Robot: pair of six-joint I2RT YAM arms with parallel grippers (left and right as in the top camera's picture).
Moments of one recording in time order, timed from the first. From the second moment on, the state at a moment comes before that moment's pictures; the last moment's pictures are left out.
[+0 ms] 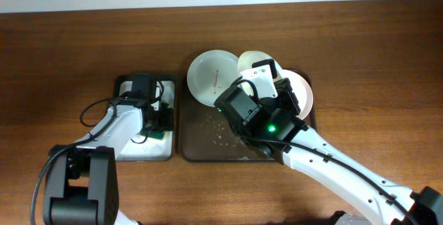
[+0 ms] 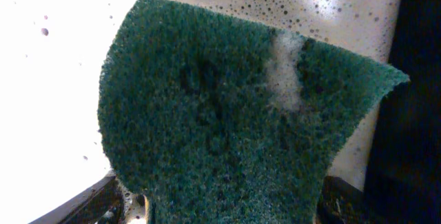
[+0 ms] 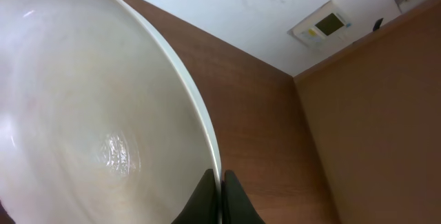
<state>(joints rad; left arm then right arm) -0.12 1.75 0.95 -0.54 -0.04 -0.16 0.79 1.48 1.21 -0.78 1.12 0.26</state>
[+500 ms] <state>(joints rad) -0.12 1.75 0.95 -0.52 -0.04 -0.16 0.36 1.48 1.21 -0.80 0.58 0.46</state>
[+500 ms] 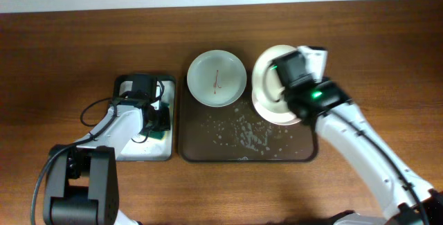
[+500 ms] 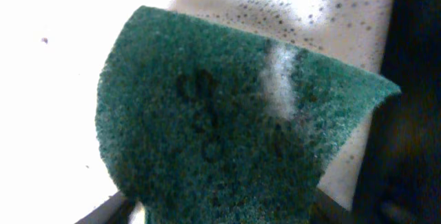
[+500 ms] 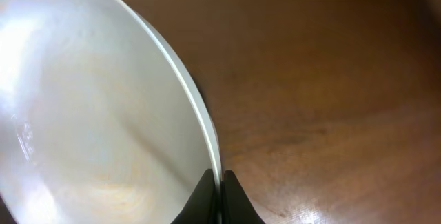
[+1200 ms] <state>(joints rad) -0.12 1.75 0.94 -0.46 -0.03 -0.16 -0.44 1.63 1.21 -0.82 0.05 0.47</state>
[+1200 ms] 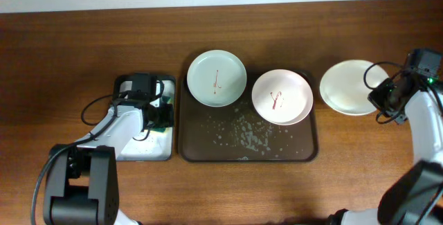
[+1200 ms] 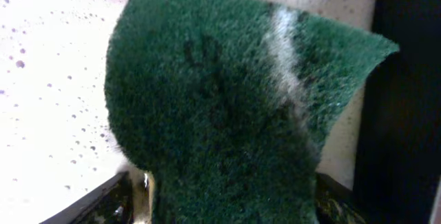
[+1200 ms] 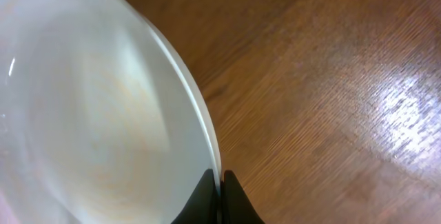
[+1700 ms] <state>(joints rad) -0.12 1.75 0.94 -0.47 -0.03 -0.16 -0.47 1.74 1.21 -0.70 -0.23 0.37</state>
